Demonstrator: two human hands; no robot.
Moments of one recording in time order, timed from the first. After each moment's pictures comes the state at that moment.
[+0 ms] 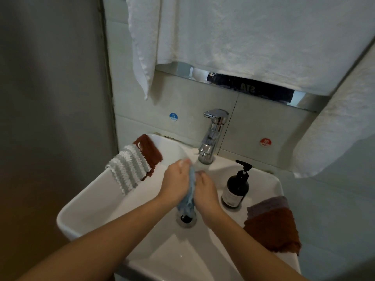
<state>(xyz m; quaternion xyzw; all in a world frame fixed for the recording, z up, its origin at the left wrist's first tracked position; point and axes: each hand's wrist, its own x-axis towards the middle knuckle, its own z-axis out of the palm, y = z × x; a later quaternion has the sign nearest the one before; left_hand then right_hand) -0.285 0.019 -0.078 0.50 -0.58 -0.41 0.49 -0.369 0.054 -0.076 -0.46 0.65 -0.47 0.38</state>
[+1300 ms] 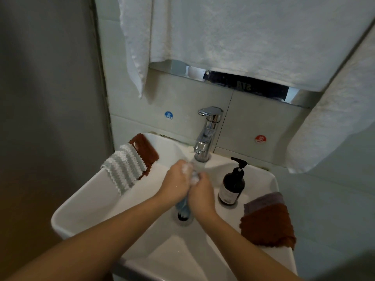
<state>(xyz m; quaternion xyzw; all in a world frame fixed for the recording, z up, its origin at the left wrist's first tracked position) -0.291 0.020 -0.080 0.51 -0.64 -0.39 0.42 -0.366 0.062 -0.084 -0.46 0.72 -0.43 0.29</state>
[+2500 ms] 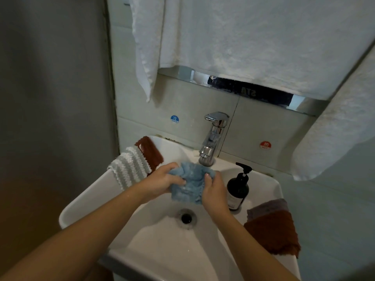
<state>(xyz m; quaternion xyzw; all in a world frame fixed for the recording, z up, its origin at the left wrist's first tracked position) -0.235 -0.004 -0.079 0.40 -0.57 -0.65 0.32 -0.395 0.047 -0.093 -0.48 0.66 -0.50 0.30</state>
